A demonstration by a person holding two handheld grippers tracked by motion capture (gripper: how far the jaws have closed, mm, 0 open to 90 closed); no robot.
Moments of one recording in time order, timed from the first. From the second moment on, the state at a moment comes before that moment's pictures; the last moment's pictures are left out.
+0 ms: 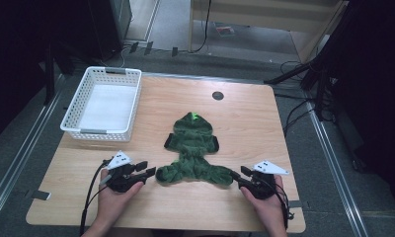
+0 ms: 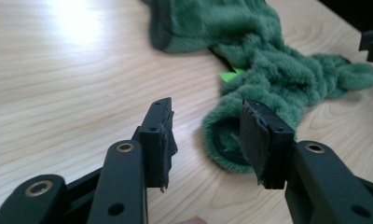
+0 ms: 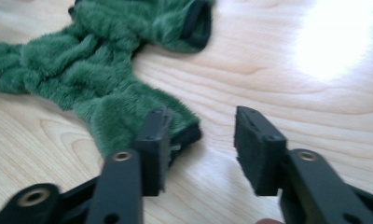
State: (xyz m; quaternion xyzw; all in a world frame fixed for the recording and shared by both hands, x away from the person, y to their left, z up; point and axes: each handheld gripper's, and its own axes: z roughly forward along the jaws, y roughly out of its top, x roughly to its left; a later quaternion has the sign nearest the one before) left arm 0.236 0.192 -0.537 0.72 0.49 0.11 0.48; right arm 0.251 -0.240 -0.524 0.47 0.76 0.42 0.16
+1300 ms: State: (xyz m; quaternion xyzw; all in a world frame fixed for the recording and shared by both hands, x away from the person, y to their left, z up) left arm 0.186 0.416 -0.545 0.59 0.63 0.26 0.43; right arm 0.239 -0.346 -0.539 0.59 0.66 0.43 0.21
